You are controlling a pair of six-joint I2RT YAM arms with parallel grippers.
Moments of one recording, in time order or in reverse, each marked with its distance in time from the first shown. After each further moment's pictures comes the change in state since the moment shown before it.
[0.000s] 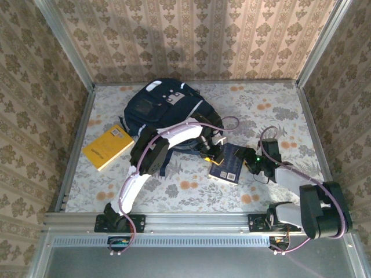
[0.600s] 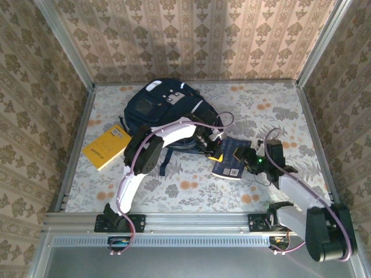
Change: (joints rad) left arm 0.043 -0.095 -0.133 0.188 0.191 -0.084; right arm 0.006 -0.218 -0.014 -0.104 -0.082 -0.002
